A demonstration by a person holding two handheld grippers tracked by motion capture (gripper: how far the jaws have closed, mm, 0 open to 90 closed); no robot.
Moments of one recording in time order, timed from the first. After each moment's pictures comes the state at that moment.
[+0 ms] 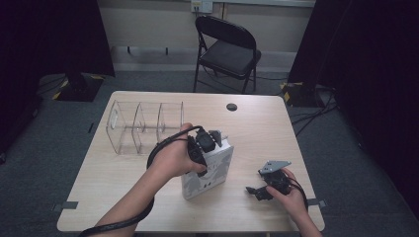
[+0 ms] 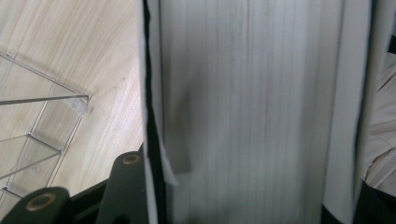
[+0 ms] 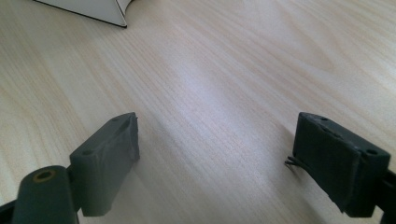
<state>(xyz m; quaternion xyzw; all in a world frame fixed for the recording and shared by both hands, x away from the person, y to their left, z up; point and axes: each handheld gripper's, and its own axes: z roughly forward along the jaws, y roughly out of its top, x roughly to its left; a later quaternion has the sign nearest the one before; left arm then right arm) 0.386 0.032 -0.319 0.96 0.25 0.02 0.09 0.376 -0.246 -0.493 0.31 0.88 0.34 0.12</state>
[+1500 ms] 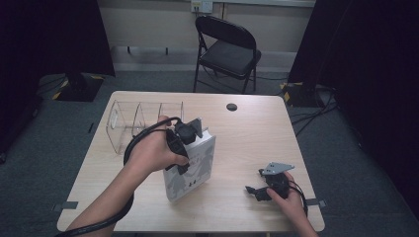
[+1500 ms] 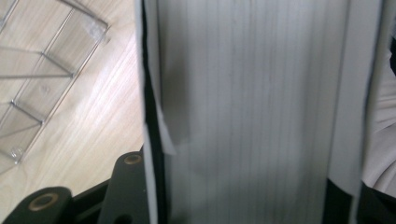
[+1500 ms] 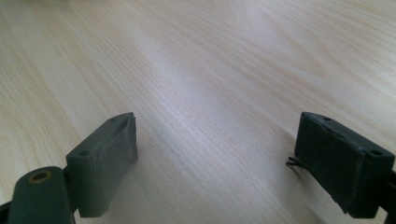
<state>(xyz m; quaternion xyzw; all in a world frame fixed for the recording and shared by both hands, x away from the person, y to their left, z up) 0.383 0.083 -0.285 0.94 0.34 -0.01 0.06 0.371 -0.250 -0.500 0.32 0.86 0.37 0.14</state>
